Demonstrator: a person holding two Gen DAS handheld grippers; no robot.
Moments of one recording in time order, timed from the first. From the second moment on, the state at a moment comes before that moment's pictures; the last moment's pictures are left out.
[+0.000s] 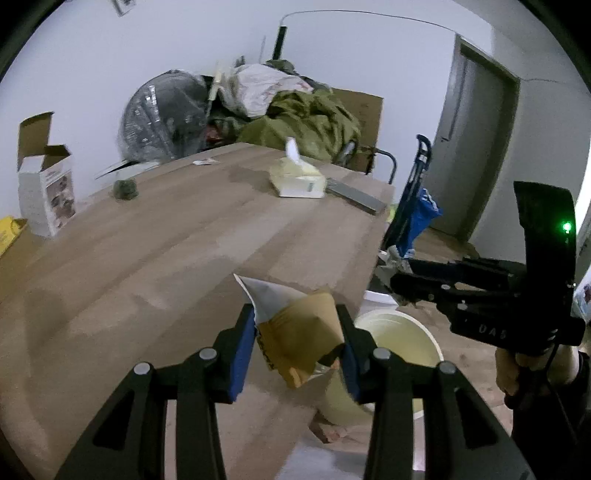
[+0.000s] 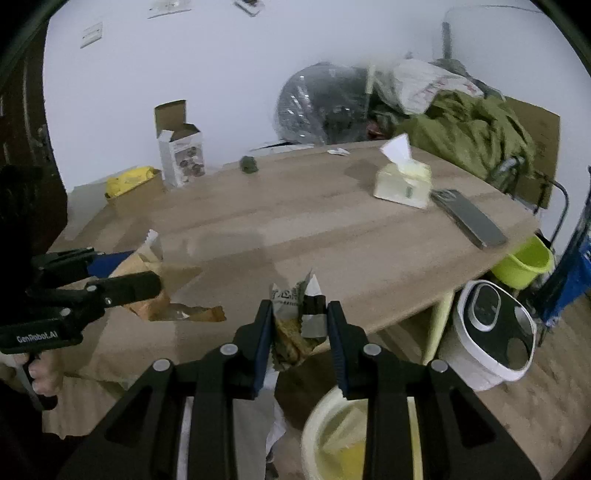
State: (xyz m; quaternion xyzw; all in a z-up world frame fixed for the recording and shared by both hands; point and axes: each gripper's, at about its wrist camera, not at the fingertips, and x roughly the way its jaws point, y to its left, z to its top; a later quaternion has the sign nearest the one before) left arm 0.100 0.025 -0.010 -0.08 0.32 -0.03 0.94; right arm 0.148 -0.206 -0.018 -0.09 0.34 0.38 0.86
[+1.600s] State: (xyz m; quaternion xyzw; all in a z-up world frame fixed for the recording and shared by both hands) left arm 0.188 -0.150 -0.111 0.03 0.46 -0.20 0.87; right arm 0.157 -0.386 -0.154 -0.01 0.47 0.20 0.86
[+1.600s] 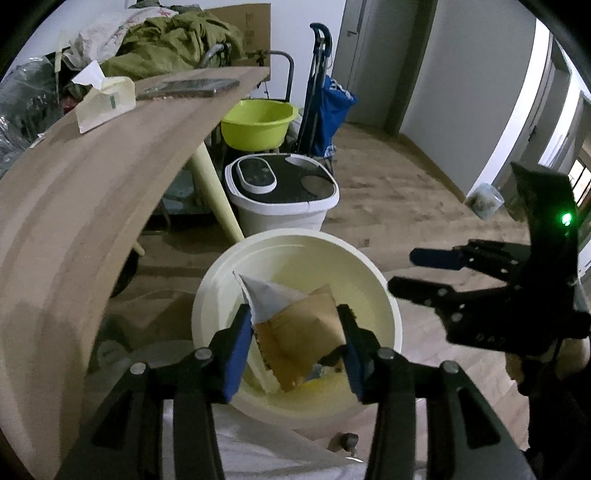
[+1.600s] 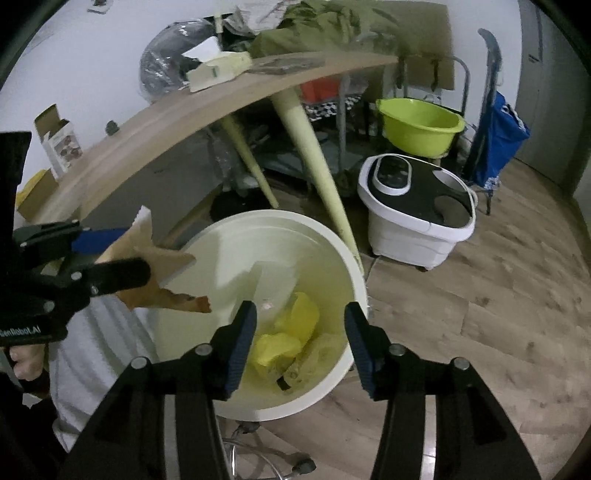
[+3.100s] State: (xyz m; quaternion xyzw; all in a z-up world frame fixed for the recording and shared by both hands) left arm 0.130 -0.090 -0.045 0.01 0.35 -0.12 0.93; right arm 0.124 -0.337 -0.092 -0.06 0.42 0.24 0.87
